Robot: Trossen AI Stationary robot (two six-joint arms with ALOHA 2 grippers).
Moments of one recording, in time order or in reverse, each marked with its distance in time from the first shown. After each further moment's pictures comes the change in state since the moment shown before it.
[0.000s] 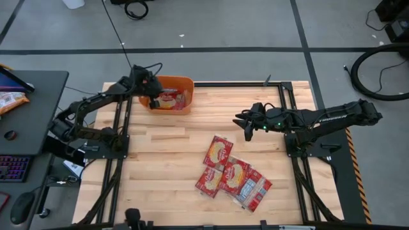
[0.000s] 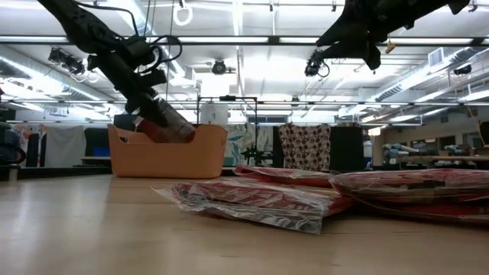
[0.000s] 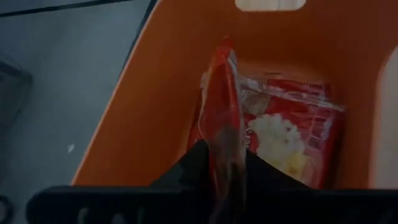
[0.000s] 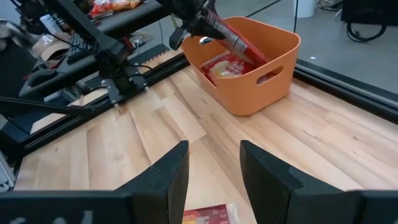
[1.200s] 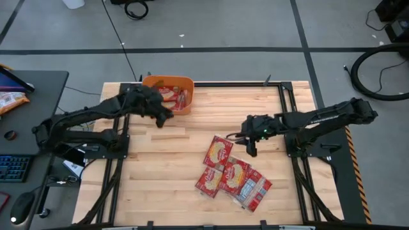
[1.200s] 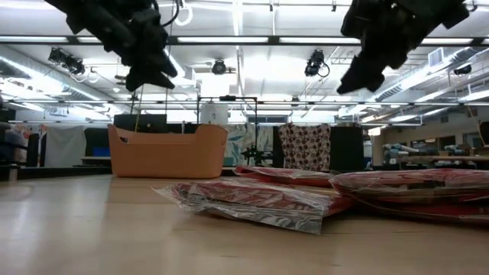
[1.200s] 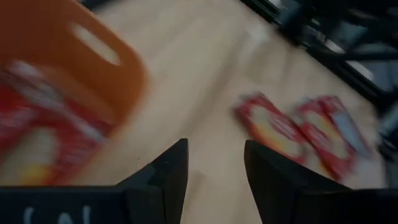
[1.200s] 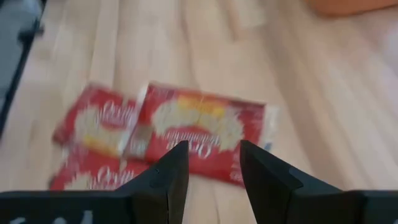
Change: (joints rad) left arm -0.493 -0.284 0.002 -0.154 0.025 -1.073; right arm 0.003 0.127 0.000 -0.213 -0.360 -0.210
